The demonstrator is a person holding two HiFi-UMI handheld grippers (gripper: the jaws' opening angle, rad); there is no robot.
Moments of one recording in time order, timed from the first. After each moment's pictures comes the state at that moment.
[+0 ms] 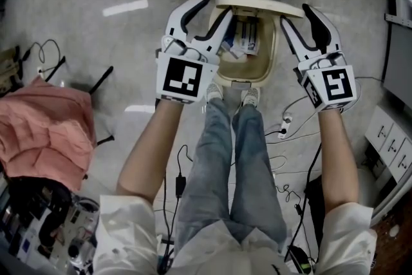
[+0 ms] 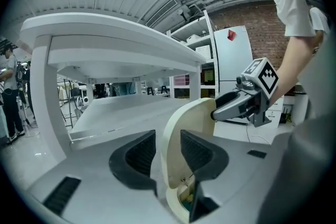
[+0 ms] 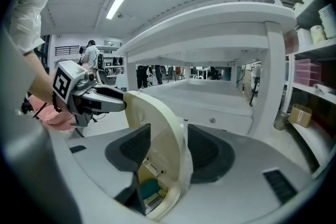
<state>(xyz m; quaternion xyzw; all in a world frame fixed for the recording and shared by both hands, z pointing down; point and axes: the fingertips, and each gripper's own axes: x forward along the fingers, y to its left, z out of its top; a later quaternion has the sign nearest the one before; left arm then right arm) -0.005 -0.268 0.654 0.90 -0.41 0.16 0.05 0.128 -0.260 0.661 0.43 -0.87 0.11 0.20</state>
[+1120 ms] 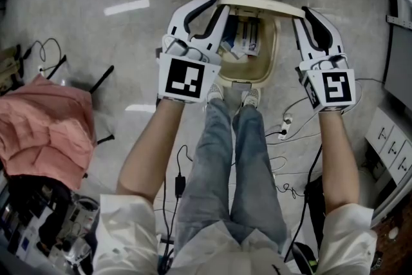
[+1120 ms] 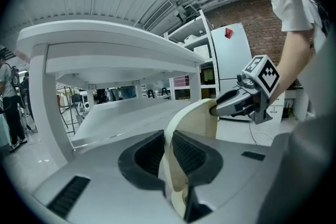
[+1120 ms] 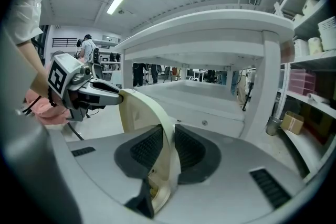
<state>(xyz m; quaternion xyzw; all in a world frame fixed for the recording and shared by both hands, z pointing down) -0.003 -0.272 0.648 0.90 -0.41 0.17 0.02 0.139 -0.265 0.659 0.46 -0.86 0.08 0.22</state>
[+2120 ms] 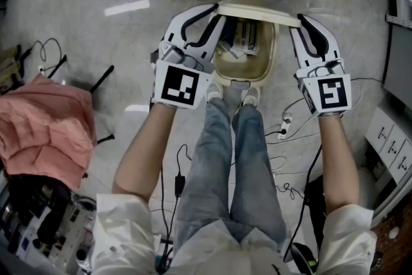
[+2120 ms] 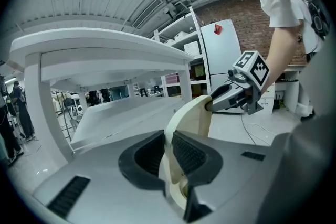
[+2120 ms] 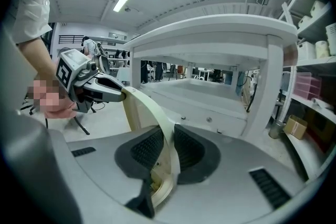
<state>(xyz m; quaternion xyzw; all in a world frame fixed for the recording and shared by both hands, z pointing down) -0.003 -0.249 0.651 0.91 -0.37 0.20 0.00 0.136 -0.244 0.661 0.43 -0.87 0.07 0.24</state>
